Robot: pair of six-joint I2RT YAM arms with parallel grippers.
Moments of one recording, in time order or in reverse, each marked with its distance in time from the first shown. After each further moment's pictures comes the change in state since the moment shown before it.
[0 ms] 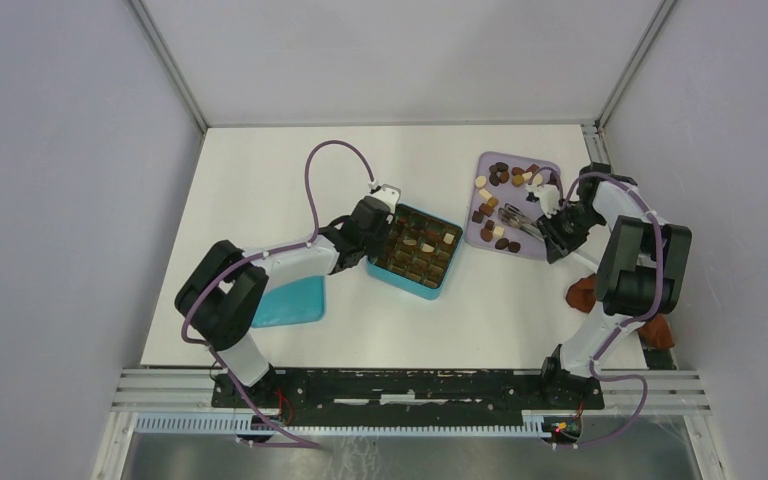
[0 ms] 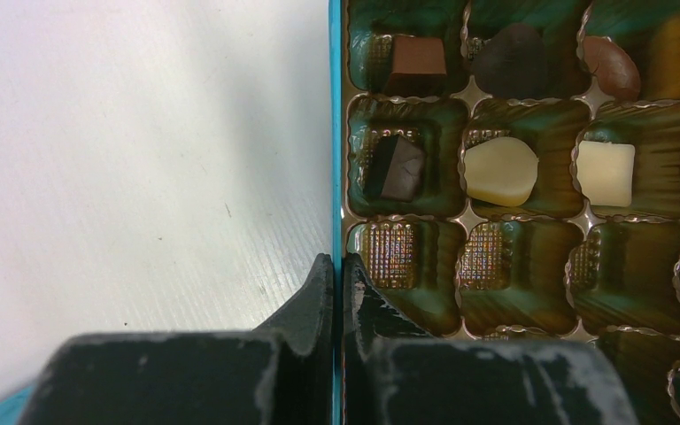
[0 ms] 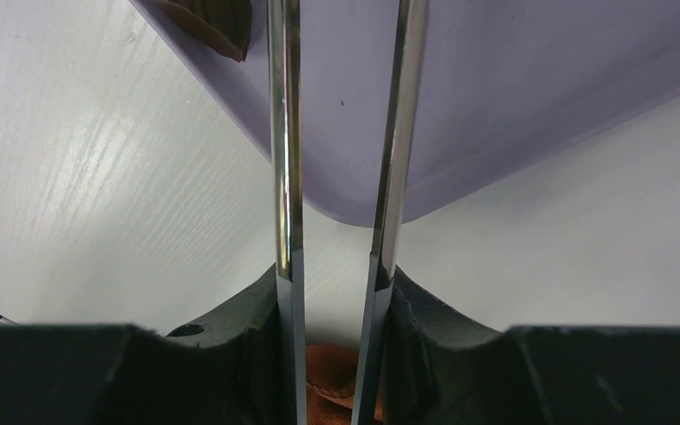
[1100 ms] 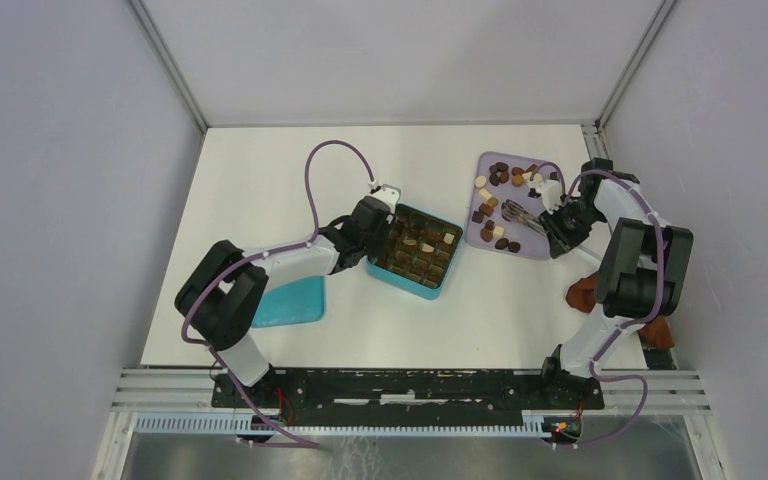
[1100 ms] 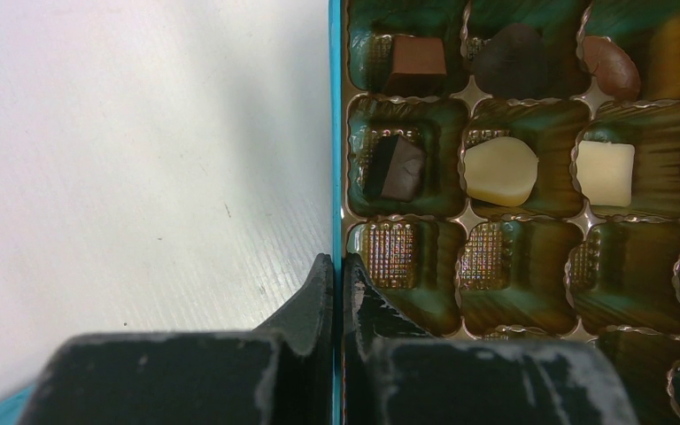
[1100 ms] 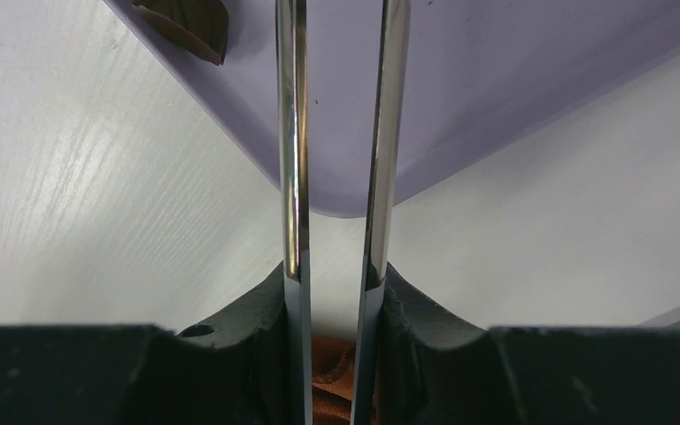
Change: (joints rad) left arm 0.000 0.000 0.000 0.000 0.001 0.000; right arm -0.001 -0.014 0.024 0.006 0.026 0.010
